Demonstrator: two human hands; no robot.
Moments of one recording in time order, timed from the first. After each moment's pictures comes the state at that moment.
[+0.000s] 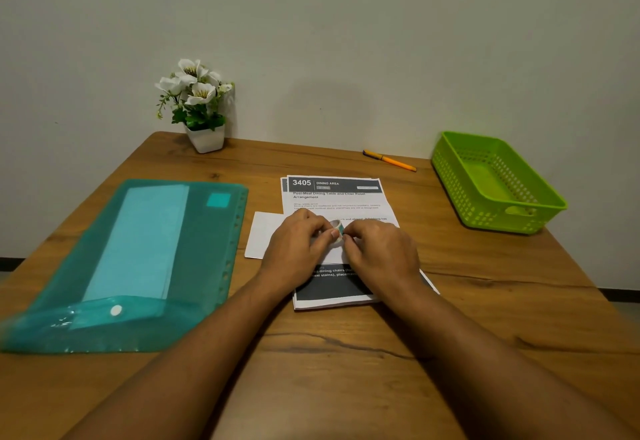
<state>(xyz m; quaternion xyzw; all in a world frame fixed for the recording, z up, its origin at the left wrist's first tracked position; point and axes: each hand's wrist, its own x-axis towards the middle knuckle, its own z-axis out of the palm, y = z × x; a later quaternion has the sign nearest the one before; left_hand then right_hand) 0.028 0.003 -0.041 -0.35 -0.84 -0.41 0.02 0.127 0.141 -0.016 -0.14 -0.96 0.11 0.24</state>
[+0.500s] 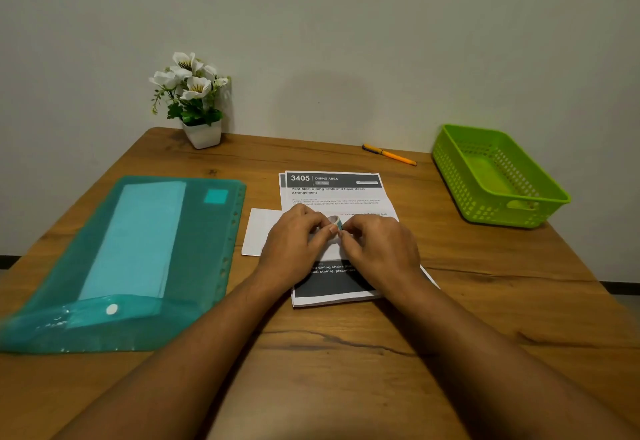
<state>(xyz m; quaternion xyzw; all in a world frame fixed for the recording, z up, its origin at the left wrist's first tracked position) 0.025 0.003 -0.044 -0.35 -0.84 -0.41 0.03 0.126 0.142 -0.012 -0.15 -0.95 0.14 0.22</state>
